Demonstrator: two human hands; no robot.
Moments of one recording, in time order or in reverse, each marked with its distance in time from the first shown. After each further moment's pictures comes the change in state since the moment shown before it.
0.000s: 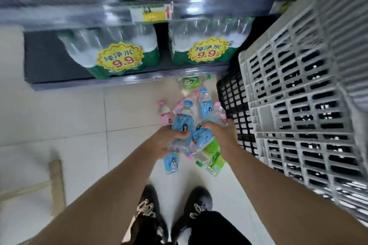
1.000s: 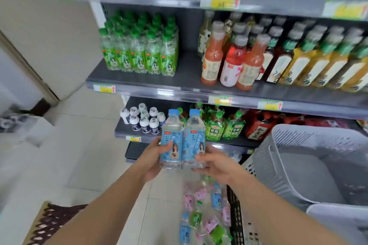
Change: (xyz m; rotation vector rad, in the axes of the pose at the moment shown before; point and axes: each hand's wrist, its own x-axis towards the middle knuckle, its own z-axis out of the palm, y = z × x) left_hand -0.461 0.181 0.036 -0.307 0.104 0.661; right_hand -0.372 -0.299 -0.120 0.053 -0.968 -0.245
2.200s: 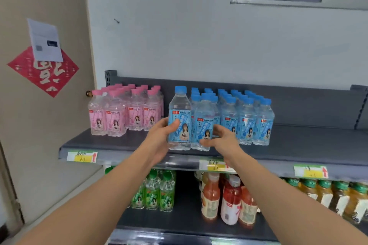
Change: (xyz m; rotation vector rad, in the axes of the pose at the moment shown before) left_hand -0.012 0.393 0.149 0.115 -0.186 0.685; right_hand -0.035 -0.405 0.106 -0.384 0.322 -0.898
